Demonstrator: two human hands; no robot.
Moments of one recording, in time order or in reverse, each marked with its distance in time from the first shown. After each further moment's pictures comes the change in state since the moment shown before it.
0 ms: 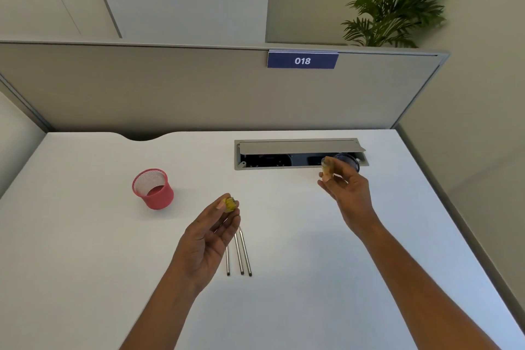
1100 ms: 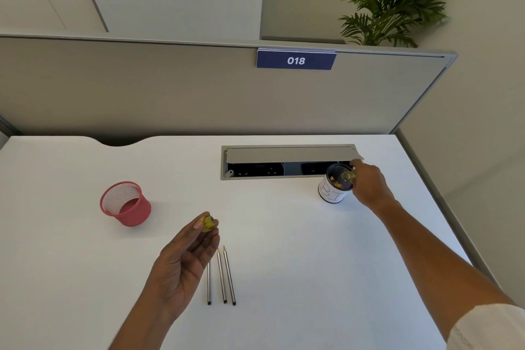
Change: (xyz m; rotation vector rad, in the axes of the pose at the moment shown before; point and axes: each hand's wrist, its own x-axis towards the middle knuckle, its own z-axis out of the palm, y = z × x) left_hand 0.056 -0.011 -0.012 -0.026 0.060 0.010; right_hand 0.139 0.038 -0.082 -1.355 -0.032 -0.076
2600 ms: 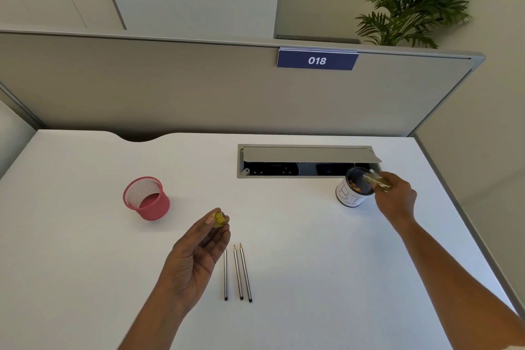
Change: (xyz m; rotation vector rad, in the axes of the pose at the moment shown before) left_hand -0.002 0.017 -0.004 -0.037 0.035 -0.006; right_hand -0.026 -0.003 0.015 0.442 0.226 0.314
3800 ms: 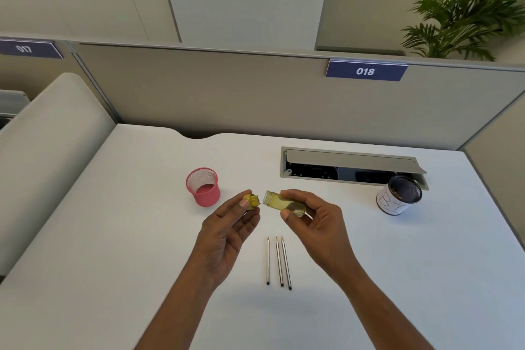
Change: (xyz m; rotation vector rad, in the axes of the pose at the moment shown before) left_hand -0.054 0.046 0.000 0.104 -0.031 0.152; right_hand -0.237 -0.191 0.015 0.801 -0.590 -0.335
